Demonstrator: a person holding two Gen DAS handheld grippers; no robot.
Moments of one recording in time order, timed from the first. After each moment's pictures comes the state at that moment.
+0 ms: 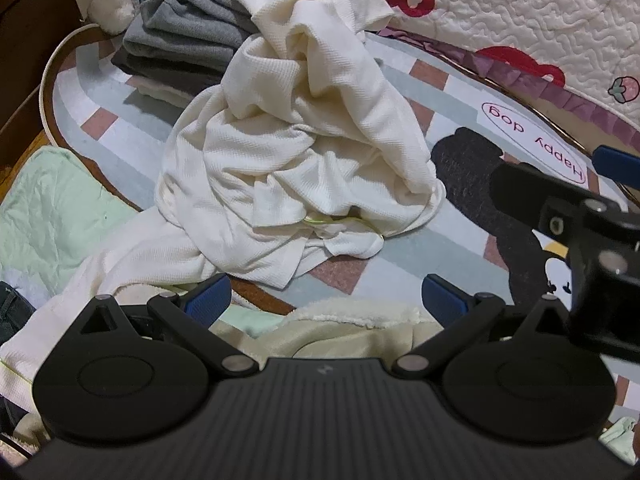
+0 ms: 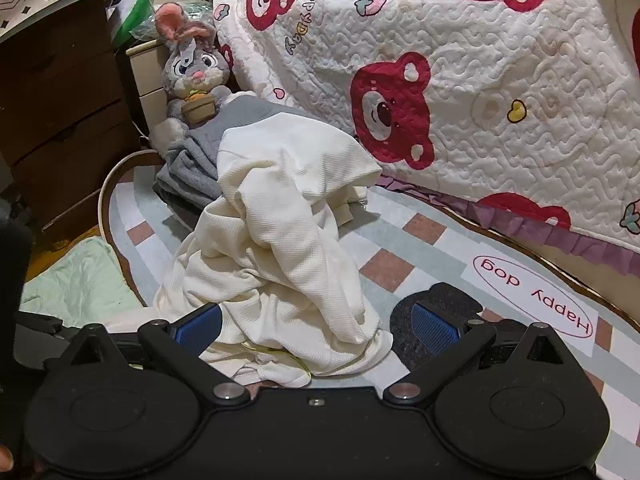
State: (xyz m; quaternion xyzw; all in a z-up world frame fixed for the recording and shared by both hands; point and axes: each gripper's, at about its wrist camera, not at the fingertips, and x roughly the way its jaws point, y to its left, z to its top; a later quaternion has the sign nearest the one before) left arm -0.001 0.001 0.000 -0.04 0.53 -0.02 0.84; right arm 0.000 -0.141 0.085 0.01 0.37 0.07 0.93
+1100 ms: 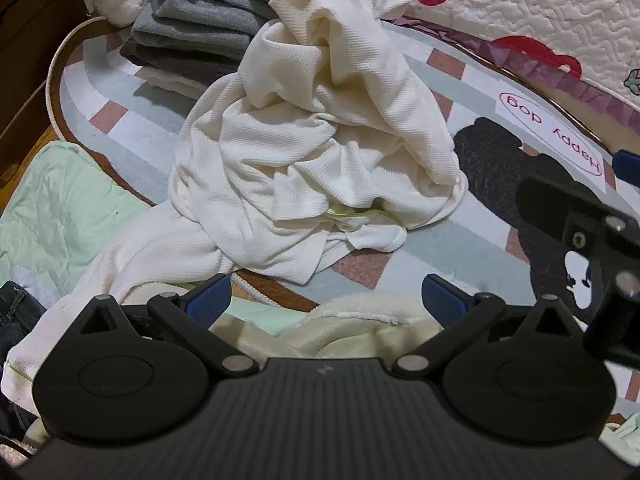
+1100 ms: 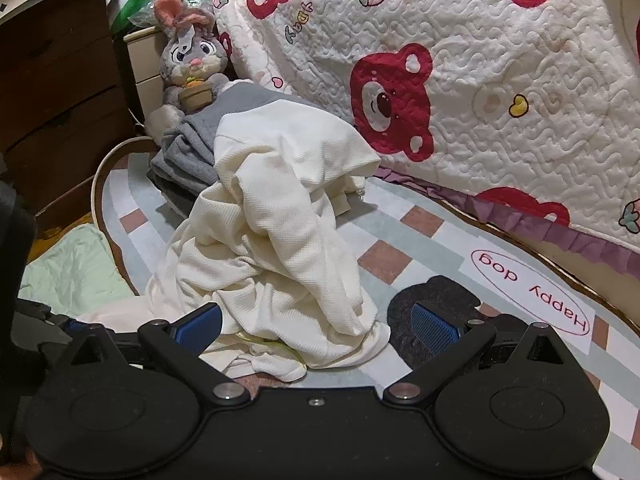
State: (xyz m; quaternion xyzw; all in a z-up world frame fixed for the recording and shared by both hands) left arm 0.006 0.011 -0.013 -0.02 0.55 -0.01 0.83; right arm 0.002 -0.134 0.074 -0.01 0.38 0.06 0.92
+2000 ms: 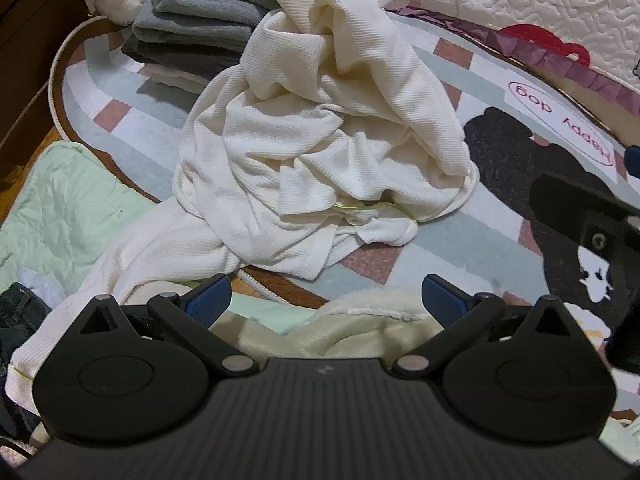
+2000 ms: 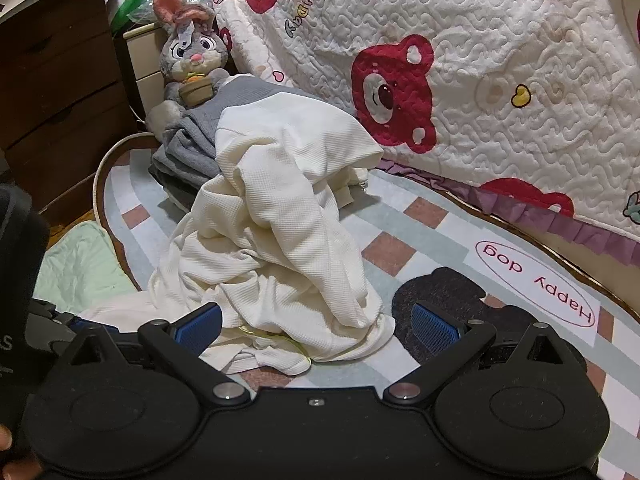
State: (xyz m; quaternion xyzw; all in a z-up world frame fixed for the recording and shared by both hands) left arm 0.007 0.007 -0.021 0.00 0.56 0.00 0.83; right arm 0.000 -0.134 0.070 -0.01 0.39 0.07 0.92
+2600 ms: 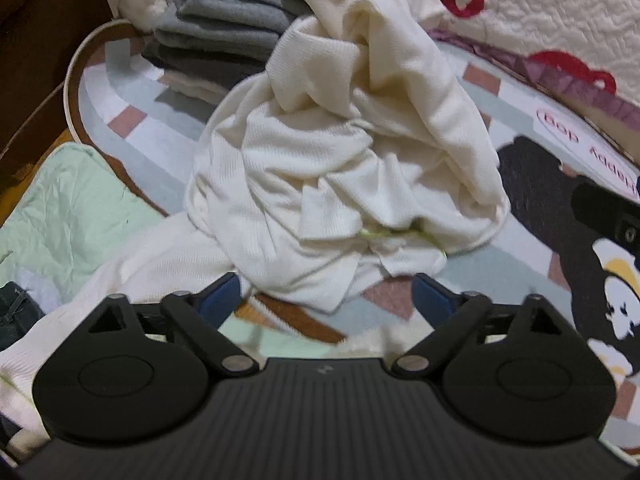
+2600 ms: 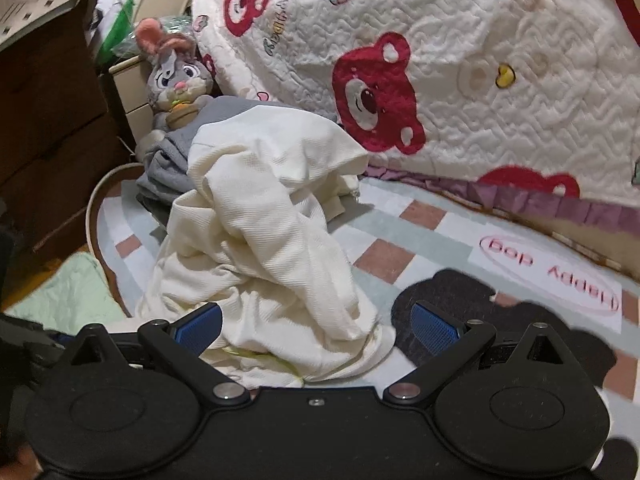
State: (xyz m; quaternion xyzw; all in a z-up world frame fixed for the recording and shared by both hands) left arm 0.015 0.018 -0.049 -0.02 0.51 0.03 0.86; right arm 0.010 -0.164 0.031 0.03 0.34 0.07 0.94
